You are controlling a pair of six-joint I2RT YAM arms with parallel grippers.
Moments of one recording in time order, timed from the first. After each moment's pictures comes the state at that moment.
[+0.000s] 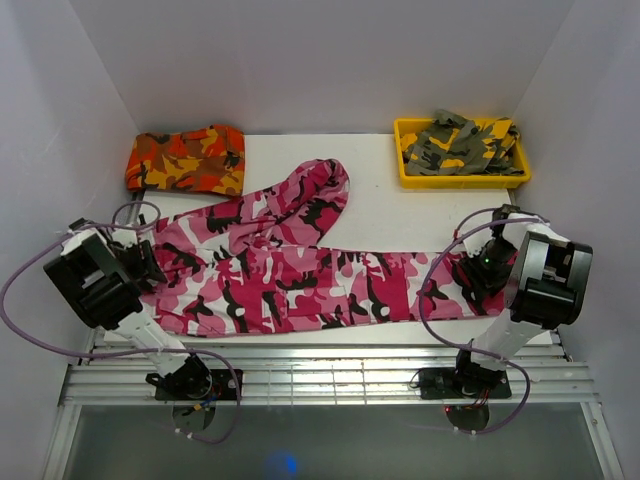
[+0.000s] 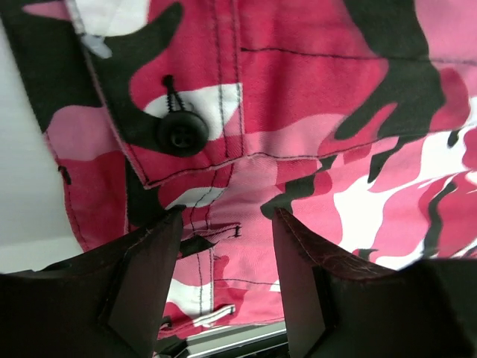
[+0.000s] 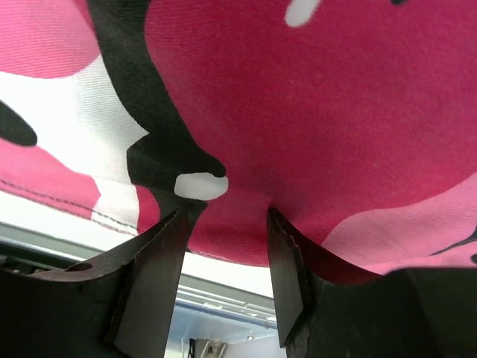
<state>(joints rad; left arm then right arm) 0.67 1.80 1.13 -0.84 0.36 0.42 -0.30 1.73 1.03 -0.94 -0.06 -0.81</state>
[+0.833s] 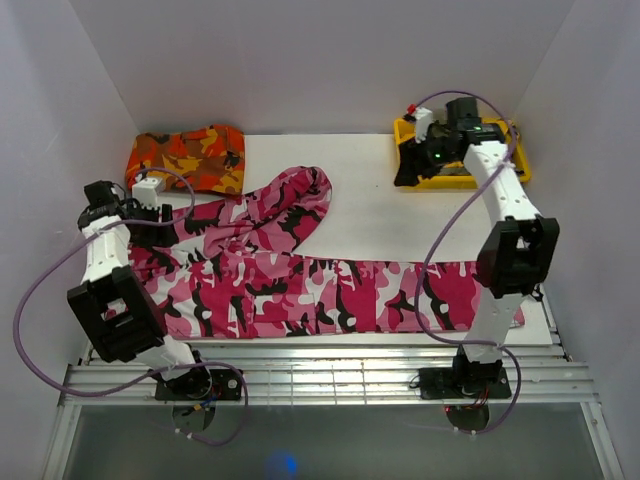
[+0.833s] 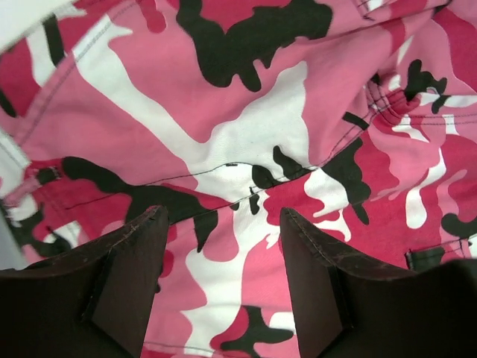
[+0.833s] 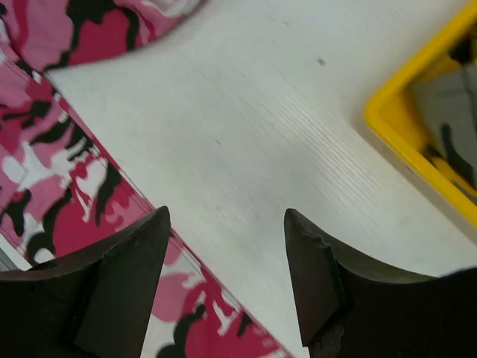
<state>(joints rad) 0.47 1.49 1.17 -0.70 0.48 0.57 0.07 1.88 1.87 -0.97 -0.61 -0.47</state>
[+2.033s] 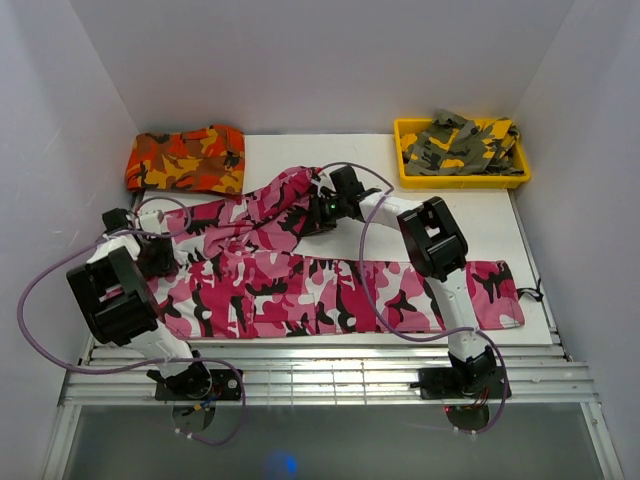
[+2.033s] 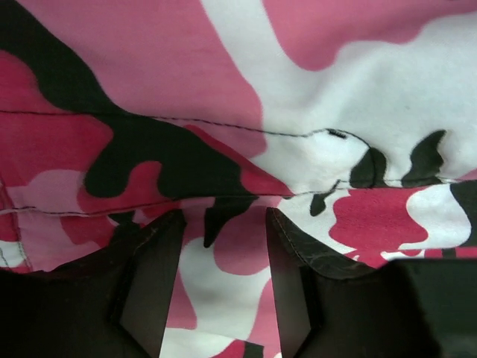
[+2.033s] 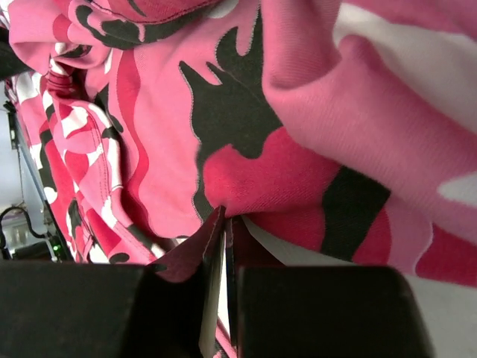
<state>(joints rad) 0.50 1.63 0.94 -0.50 0.25 0.35 0.57 2.34 1.66 -0.12 -0.69 0.45</state>
